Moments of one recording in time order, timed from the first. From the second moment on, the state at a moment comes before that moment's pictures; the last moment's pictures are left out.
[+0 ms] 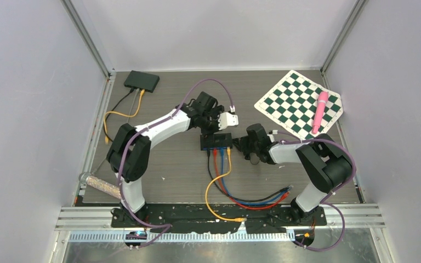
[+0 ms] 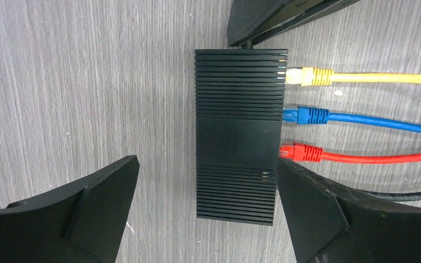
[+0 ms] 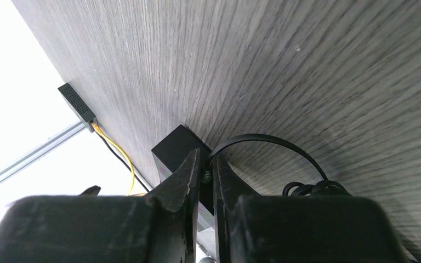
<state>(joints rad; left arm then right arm) -0.67 1.84 1.36 -0.48 0.34 0.78 0.54 1.64 0.59 0.28 0.09 1.76</state>
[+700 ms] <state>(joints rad) -0.67 1.99 1.54 -0.72 0.33 0.83 0.54 1.64 0.59 0.29 0.08 1.75</state>
